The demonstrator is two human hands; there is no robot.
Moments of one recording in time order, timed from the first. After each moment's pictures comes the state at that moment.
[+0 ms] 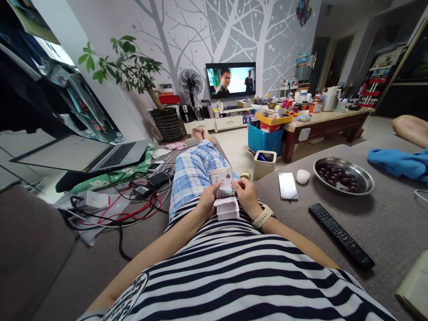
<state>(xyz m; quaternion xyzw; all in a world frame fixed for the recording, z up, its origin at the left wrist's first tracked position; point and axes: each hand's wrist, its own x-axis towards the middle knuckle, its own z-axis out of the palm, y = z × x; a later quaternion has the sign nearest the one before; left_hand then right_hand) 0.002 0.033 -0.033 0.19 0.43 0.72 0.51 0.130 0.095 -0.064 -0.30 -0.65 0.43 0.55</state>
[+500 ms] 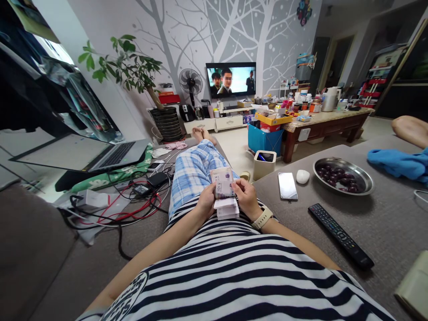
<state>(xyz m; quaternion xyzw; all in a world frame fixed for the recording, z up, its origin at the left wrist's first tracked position) -0.001 0.040 -0.040 0.20 0.43 0.72 0.50 0.133 0.083 -0.058 -0.24 -0.66 0.46 0.55</state>
